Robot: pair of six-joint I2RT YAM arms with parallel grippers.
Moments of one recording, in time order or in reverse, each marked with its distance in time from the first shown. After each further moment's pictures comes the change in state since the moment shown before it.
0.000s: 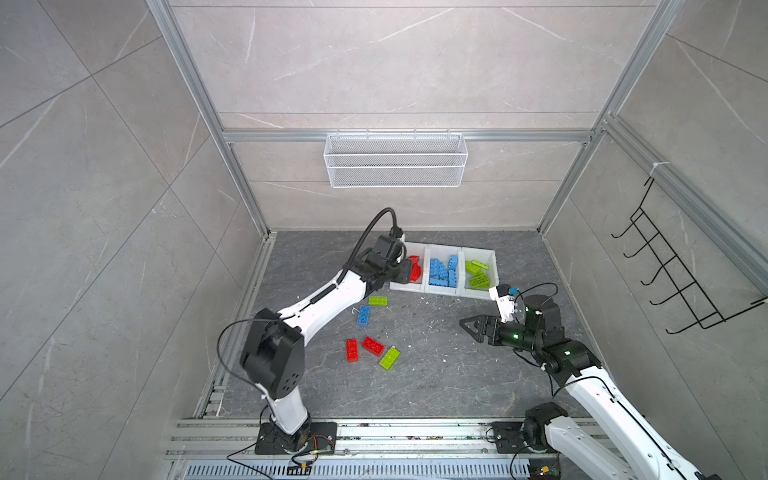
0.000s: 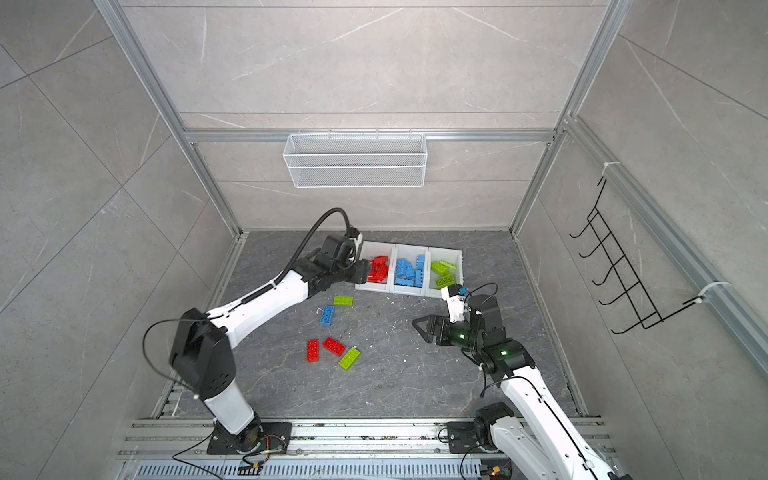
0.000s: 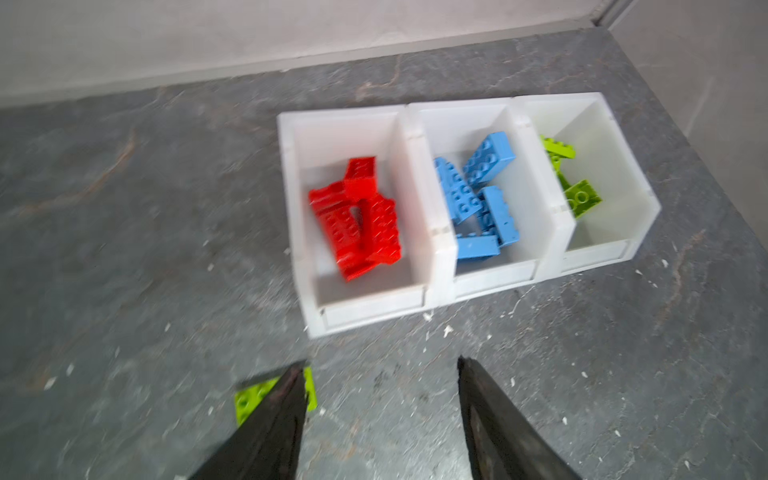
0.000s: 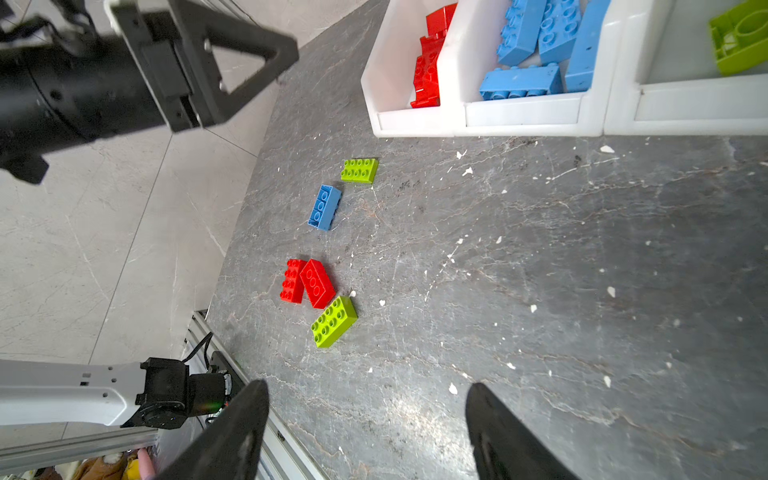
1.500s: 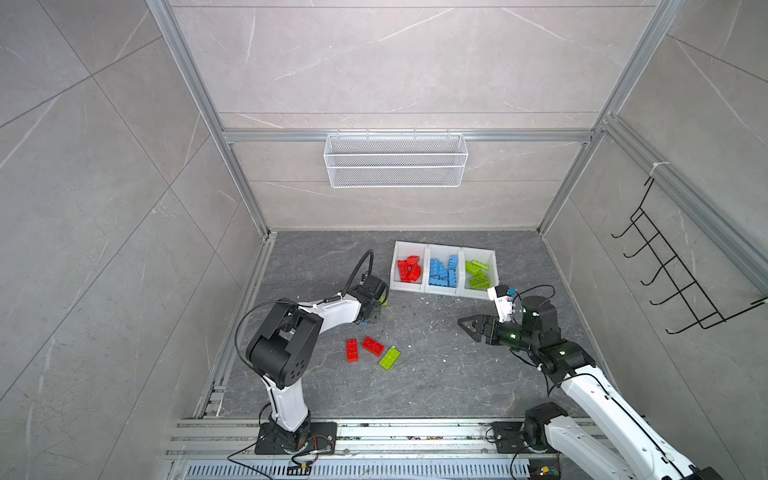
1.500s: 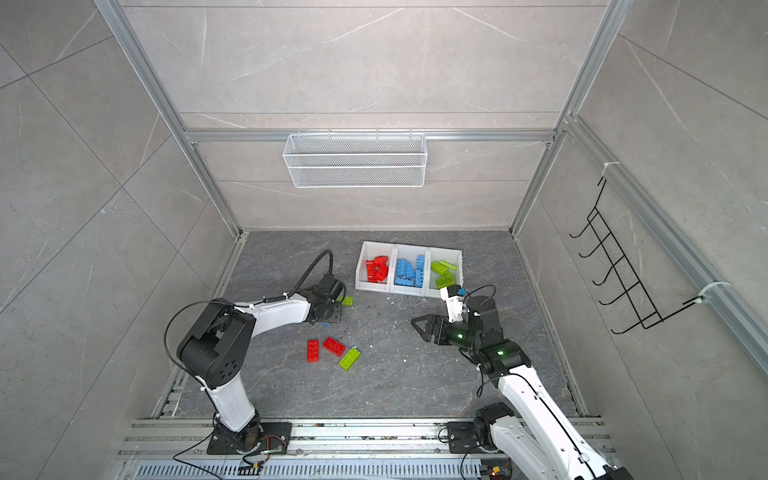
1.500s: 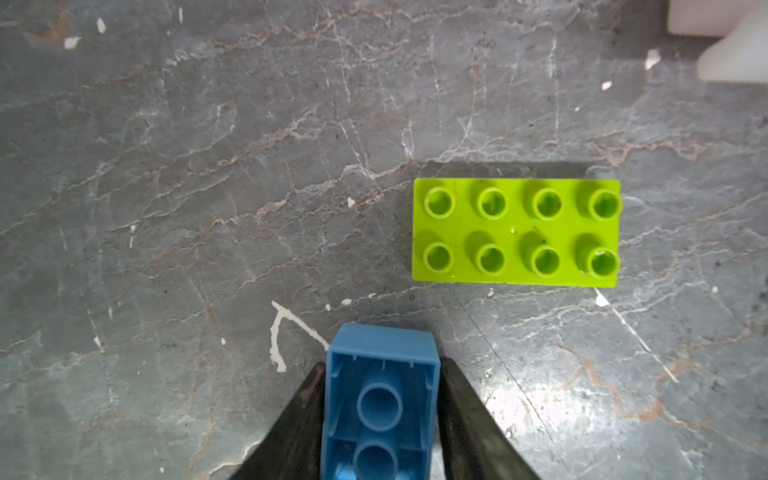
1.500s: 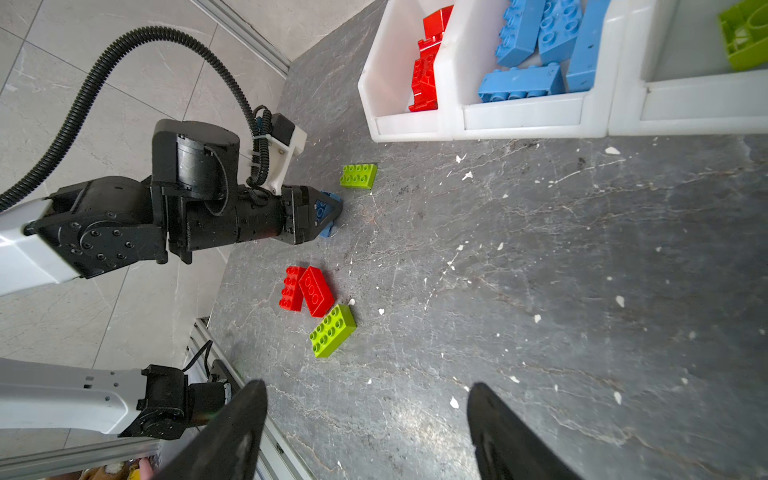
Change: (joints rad) left arm 0.064 0.137 -0.311 0.037 -0.159 -0.107; right arm 0.000 0.013 -0.045 0.072 -0.002 0.022
